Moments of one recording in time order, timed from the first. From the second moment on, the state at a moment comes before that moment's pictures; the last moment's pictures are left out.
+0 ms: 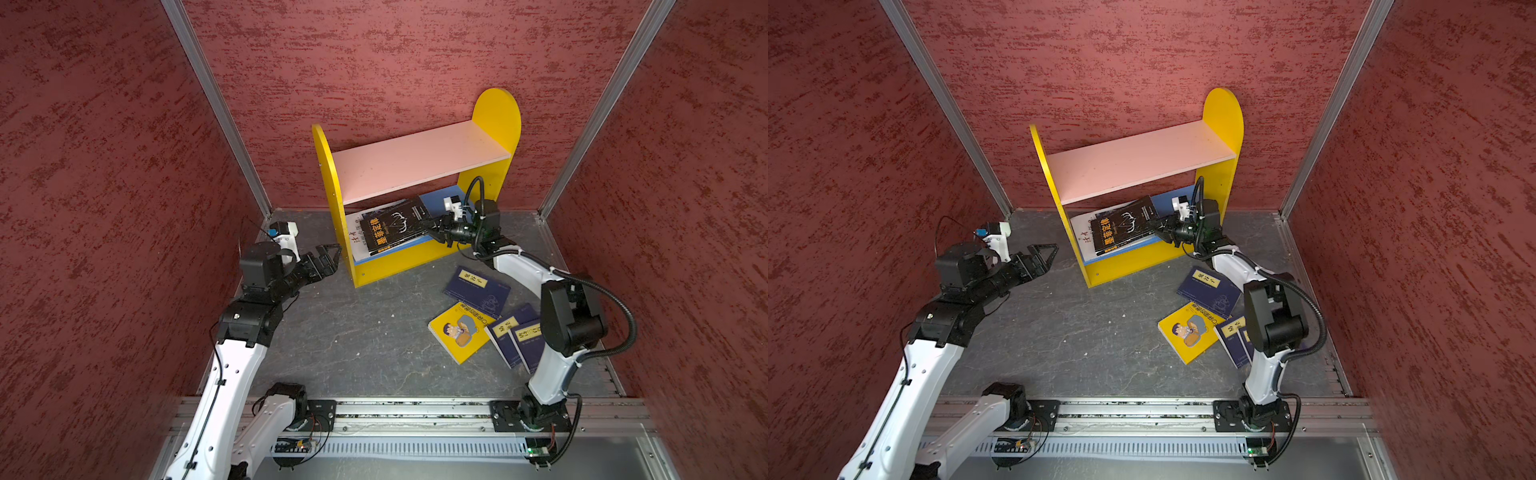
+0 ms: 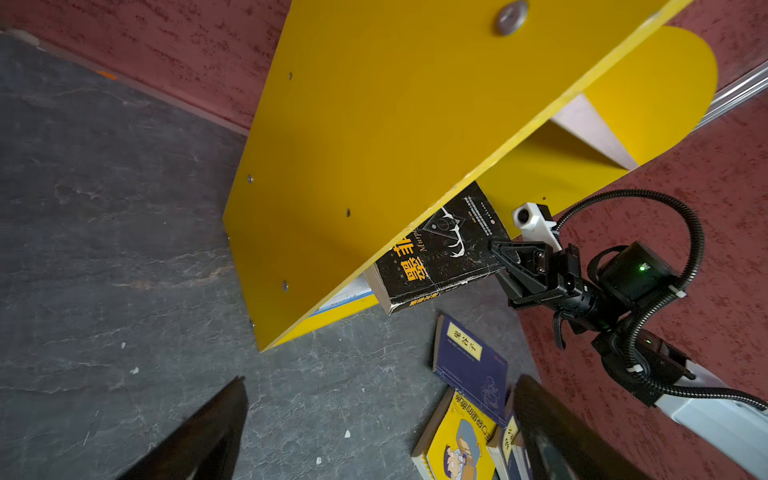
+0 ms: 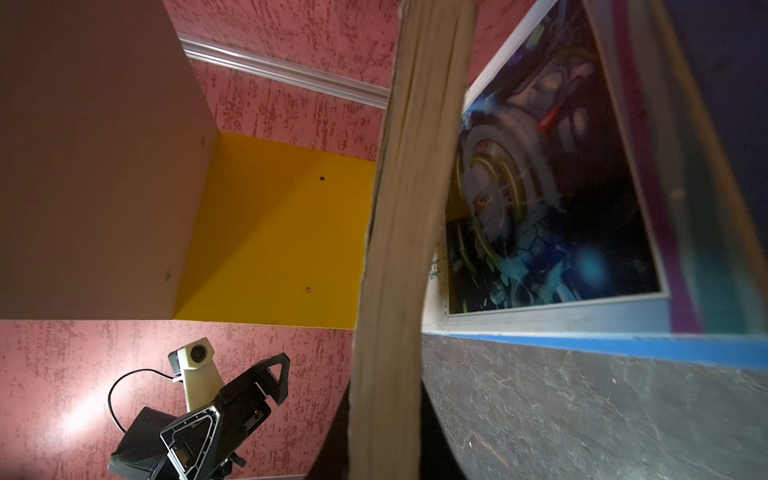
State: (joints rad) left arm -0.10 0.85 1.02 -0.58 0.29 -0.55; right arm 0.28 1.87 1.34 0.33 -0.91 1.16
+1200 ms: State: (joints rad) left arm -0.10 1.02 0.96 -0.46 0.27 -0.52; right arm 0.34 2.09 1.50 0.44 -0.92 1.14
